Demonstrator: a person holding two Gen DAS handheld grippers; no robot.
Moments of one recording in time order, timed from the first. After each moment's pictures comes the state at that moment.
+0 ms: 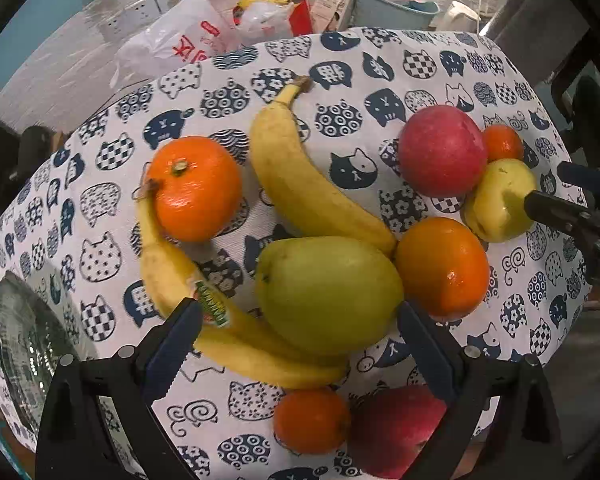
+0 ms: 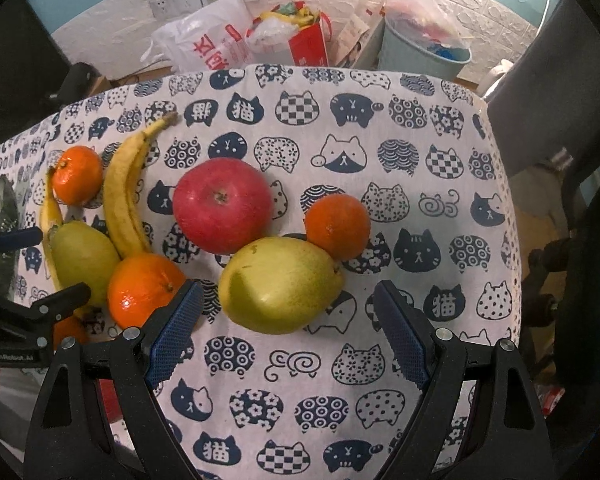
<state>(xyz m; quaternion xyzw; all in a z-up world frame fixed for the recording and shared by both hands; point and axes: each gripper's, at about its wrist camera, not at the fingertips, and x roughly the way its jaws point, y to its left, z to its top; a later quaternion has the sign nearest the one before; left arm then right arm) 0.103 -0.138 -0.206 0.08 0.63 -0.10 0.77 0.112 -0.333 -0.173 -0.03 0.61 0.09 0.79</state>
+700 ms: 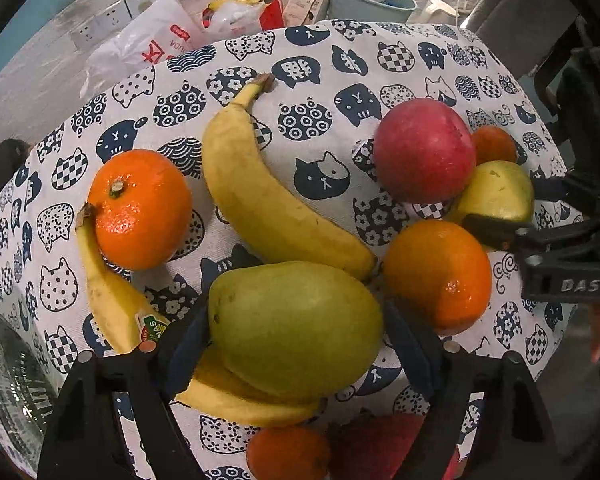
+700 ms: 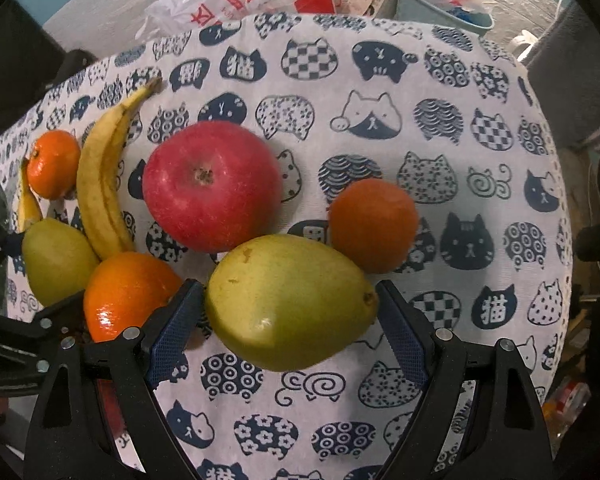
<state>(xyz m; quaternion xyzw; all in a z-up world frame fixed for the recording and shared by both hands) 0.113 -0.152 -0.225 0.07 0.62 -0.14 0.77 0.135 -0.322 -0.226 -0.01 0.65 0.11 0.75</state>
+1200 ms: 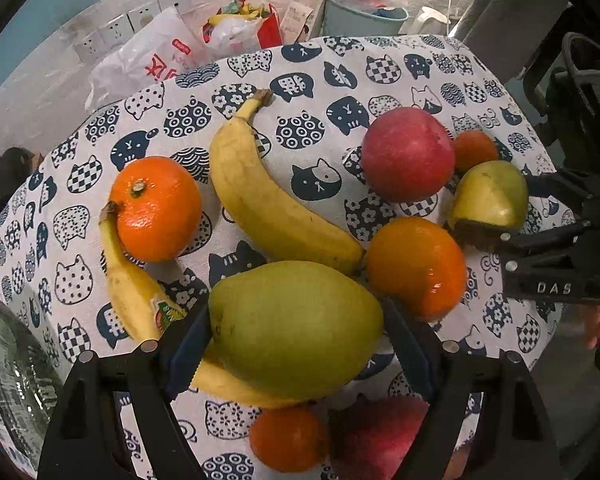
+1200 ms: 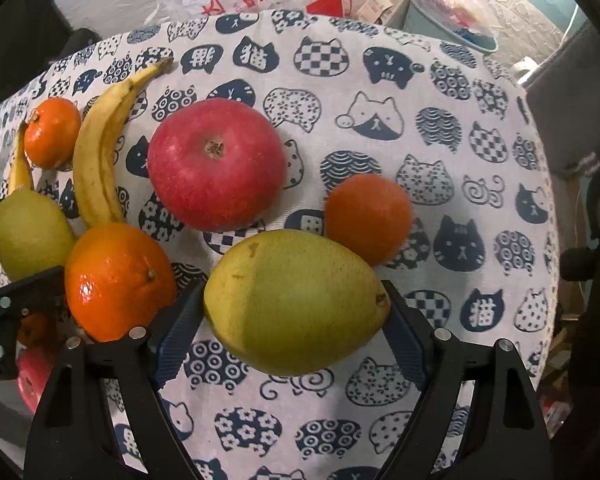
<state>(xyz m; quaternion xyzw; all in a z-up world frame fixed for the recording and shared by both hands) 0.093 -0.149 -0.201 0.07 0.61 -0.15 0.78 0.112 -0.314 -0.223 -0.06 0.63 0.10 0.77</state>
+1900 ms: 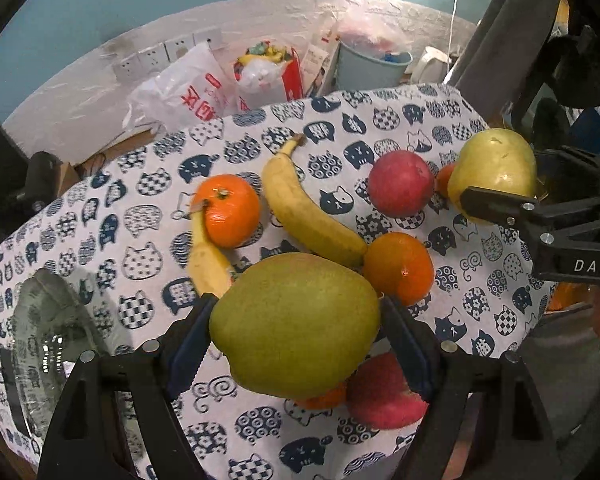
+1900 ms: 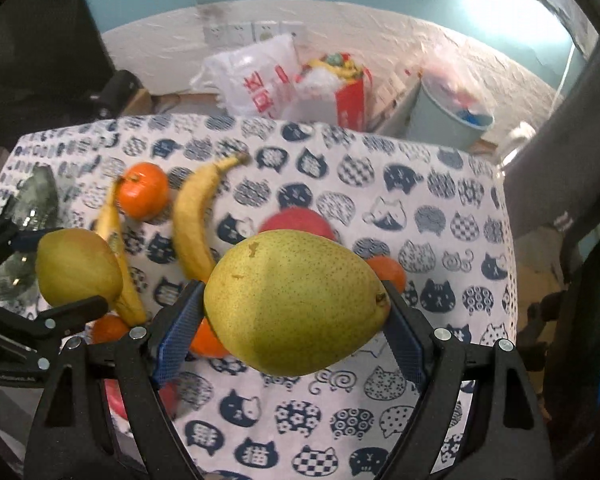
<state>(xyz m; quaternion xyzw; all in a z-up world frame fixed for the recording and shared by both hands) 0.060 -0.107 -0.142 0.05 0.55 -0.13 0.82 0.092 -0.280 -0.115 -0.06 0.53 0.16 0.83</state>
